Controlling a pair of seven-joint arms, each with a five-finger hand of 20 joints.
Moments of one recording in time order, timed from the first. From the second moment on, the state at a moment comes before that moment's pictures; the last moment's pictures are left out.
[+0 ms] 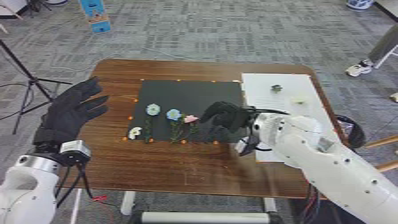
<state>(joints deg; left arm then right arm) 123.4 -55.4 -105.6 -122.9 45.6 2.8 4.0 -68.0 -48.5 47.9 -104.5 -106.4 -19.4 8.7</state>
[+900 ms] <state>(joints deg) 124.0 -55.5 -105.8 -122.9 45.6 3.0 4.0 -76.2 -45.7 51.9 -111.6 -106.4 -16.4 6.2</state>
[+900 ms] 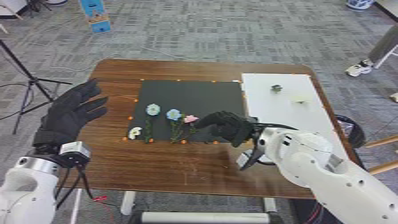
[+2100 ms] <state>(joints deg) 124.6 -55.8 -105.9 -122.8 45.5 3.0 4.0 -69.5 -44.7 43.8 -107.5 -113.8 -20.0 10.4</state>
